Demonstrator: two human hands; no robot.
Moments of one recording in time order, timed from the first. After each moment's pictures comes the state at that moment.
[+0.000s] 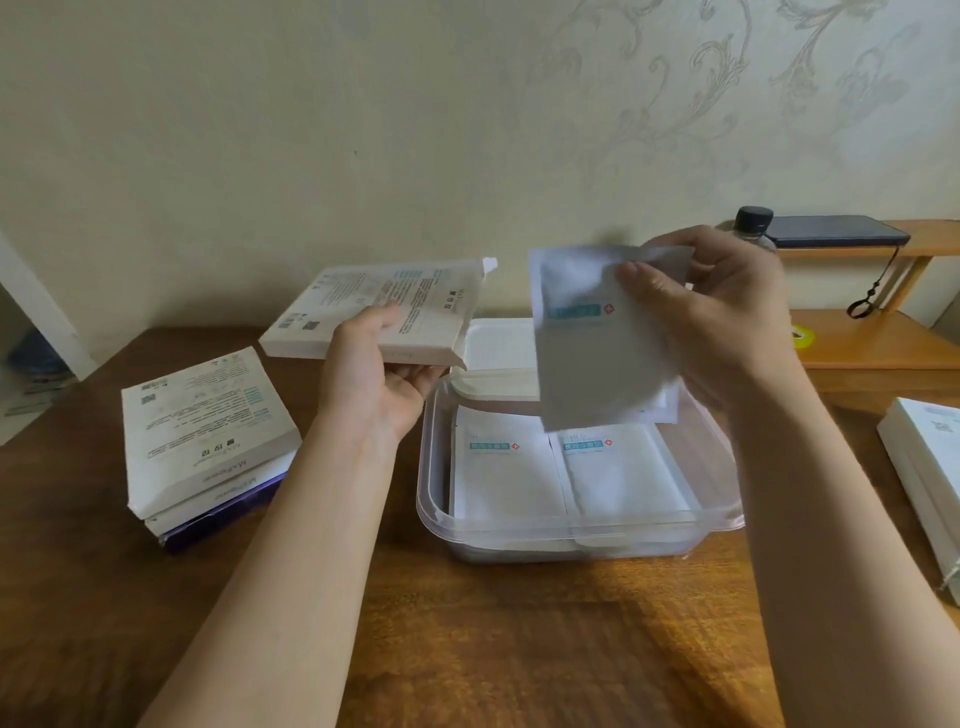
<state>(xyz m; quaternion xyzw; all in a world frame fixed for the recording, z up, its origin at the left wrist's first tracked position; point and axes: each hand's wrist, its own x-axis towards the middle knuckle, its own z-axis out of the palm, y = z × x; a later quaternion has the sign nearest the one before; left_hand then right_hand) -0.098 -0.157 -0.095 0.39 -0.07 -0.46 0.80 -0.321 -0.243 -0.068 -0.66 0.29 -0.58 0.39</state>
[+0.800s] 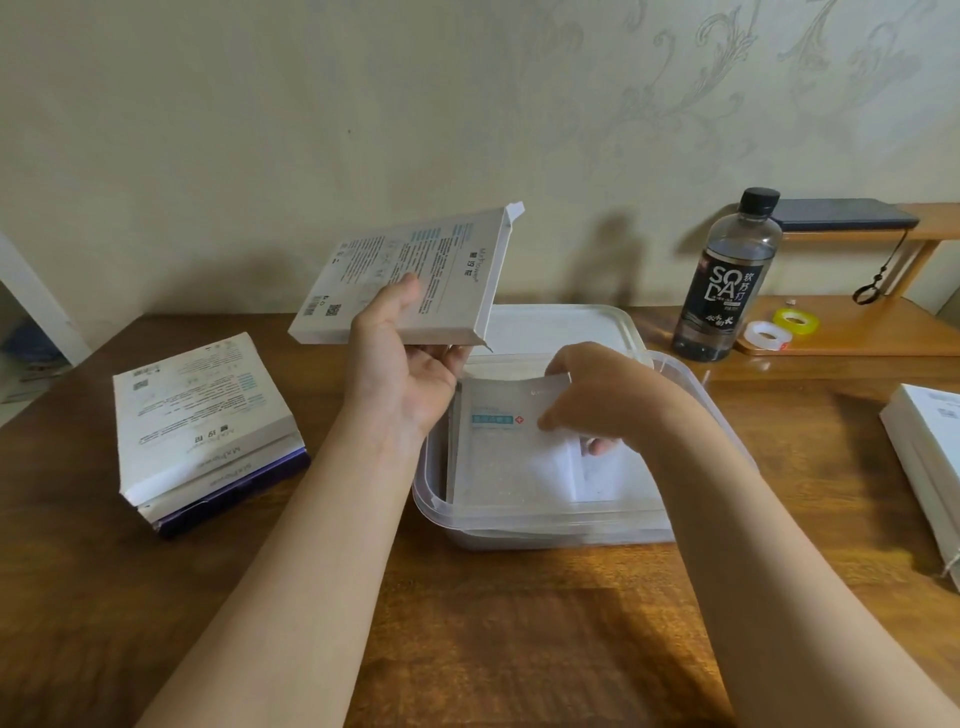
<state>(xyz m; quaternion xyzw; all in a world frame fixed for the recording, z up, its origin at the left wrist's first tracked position) -0.117 -0.163 -0.101 0.33 -0.12 -0.49 0.80 -0.275 -0.223 -0.101 -0.78 0.53 -0.06 0.33</state>
